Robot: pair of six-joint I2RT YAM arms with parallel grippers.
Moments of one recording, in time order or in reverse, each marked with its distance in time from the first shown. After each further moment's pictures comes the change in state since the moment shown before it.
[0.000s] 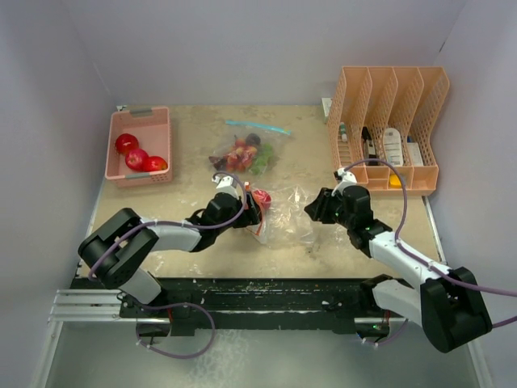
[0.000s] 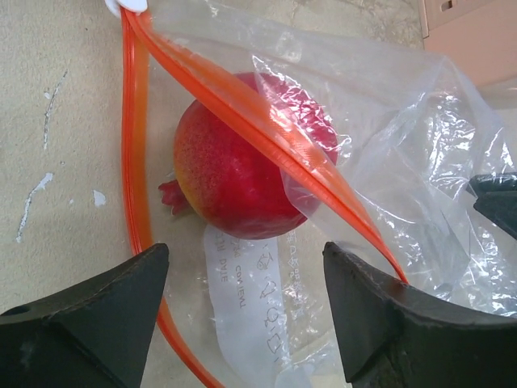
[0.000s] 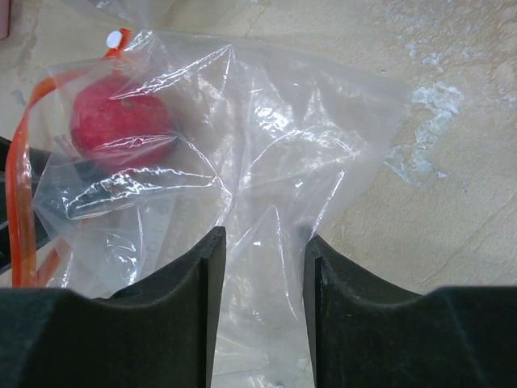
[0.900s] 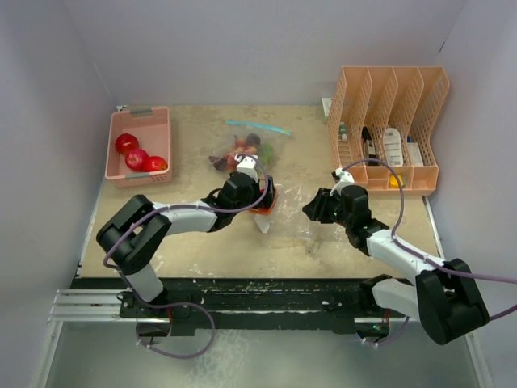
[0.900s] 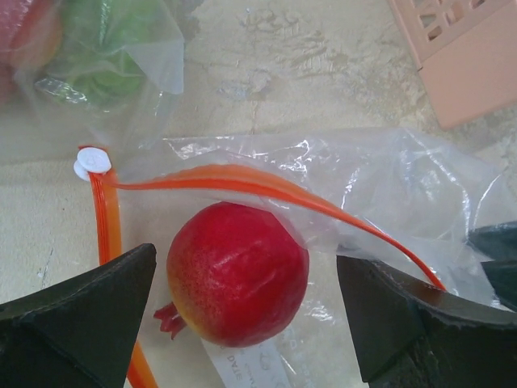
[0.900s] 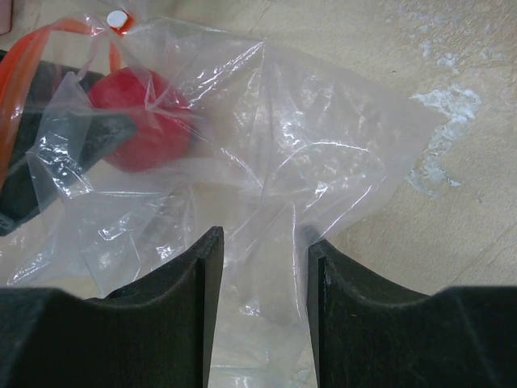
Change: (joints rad) left arm 0.000 0.123 0.278 -0.111 -0.042 0.296; right arm 0.000 0.051 -0.011 0.060 -0.024 -0.002
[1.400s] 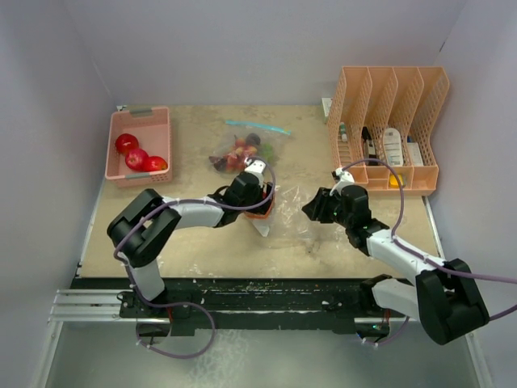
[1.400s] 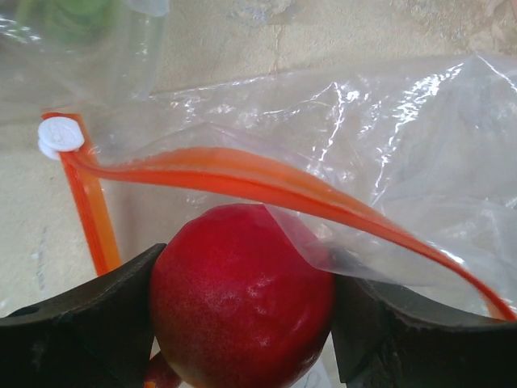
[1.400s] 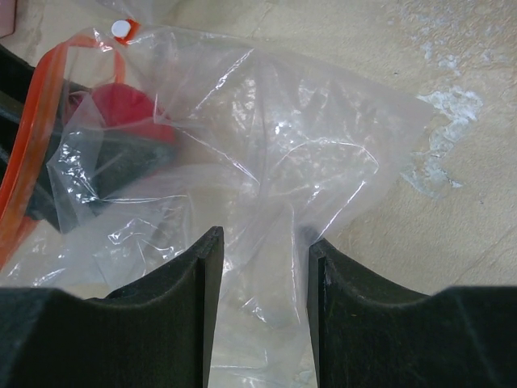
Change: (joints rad) left arm 0.000 0.114 0.087 -0.137 0.046 0.081; right arm 0.000 0.001 0.000 0.009 -0.002 0.003
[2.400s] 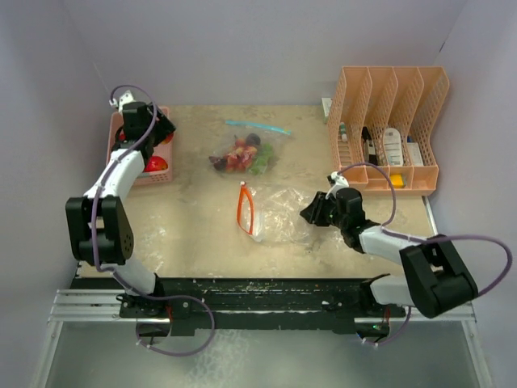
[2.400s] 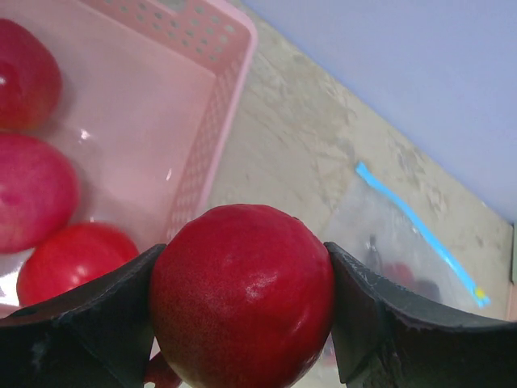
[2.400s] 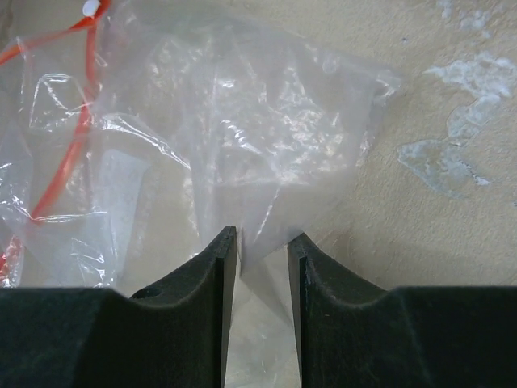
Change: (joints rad) left arm 0.776 -0.192 0.349 -0.401 0.016 -0.172; right arm 0.000 0.133 -0.041 0.148 -0.018 0.033
